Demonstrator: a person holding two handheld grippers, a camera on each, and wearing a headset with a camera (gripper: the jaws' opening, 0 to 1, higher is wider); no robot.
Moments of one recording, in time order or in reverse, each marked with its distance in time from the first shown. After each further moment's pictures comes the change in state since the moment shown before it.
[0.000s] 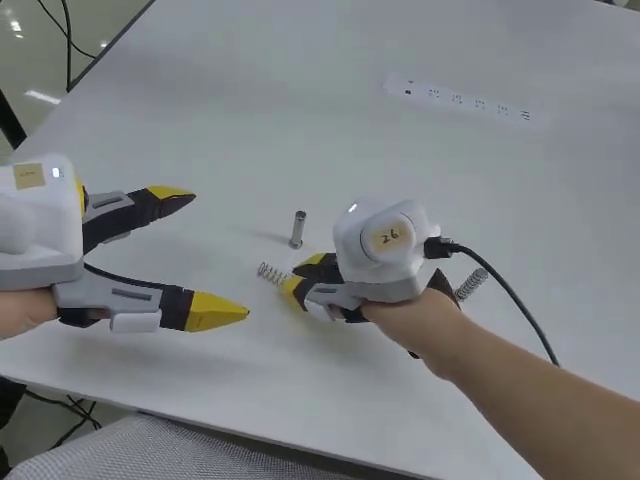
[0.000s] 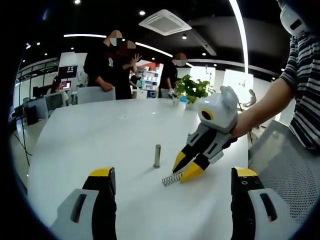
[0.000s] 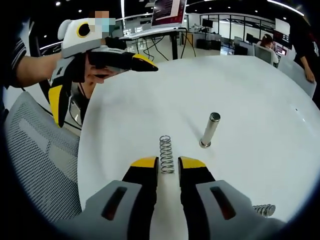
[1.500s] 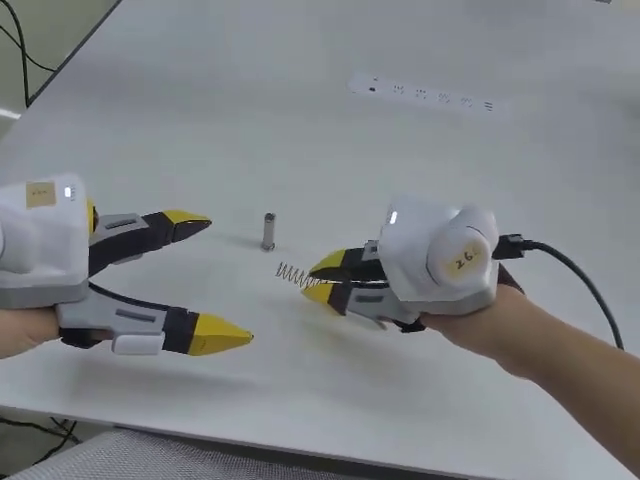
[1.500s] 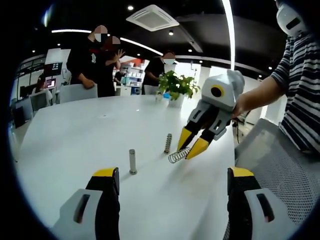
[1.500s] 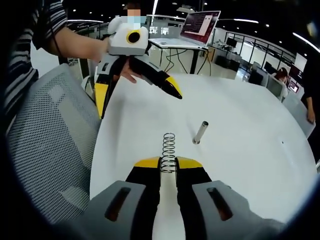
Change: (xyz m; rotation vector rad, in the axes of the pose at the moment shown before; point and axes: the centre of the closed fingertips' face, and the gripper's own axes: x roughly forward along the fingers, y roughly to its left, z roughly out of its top) left arm -0.006 -0.027 0.007 0.010 0.034 -0.149; right arm -0.070 0.027 0.024 -0.276 -0.046 0.045
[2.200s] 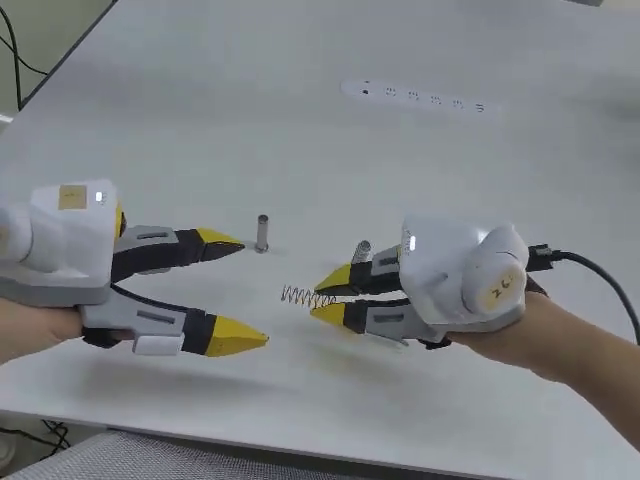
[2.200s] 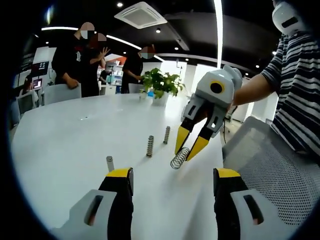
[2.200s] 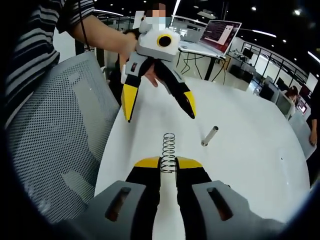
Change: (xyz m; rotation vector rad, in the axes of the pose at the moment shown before) left arm 0.022 -0.029 0.010 0.023 0.023 -0.140; right arm -0.023 0.019 0.005 -0.149 -0.016 0.074
